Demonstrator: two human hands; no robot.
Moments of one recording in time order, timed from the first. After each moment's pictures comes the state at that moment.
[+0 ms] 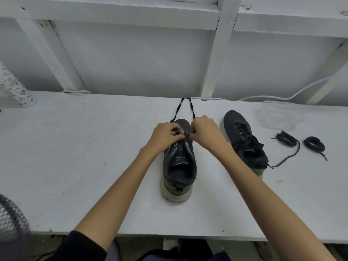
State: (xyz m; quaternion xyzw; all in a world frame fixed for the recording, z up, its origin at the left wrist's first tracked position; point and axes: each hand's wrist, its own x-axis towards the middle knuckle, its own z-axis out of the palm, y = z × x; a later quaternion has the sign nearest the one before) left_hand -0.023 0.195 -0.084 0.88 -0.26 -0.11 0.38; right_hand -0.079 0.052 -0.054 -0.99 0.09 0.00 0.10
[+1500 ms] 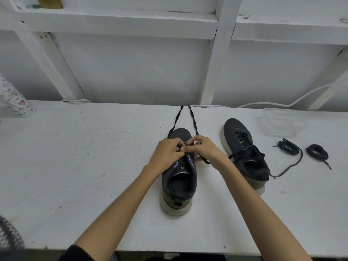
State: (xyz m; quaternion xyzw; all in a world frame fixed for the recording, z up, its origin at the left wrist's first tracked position) left_hand -0.031 0.186 -0.107 0.90 -0.28 -0.10 0.32; right_hand -0.084 0.034 -0.093 -0.76 0.21 0.09 0.60
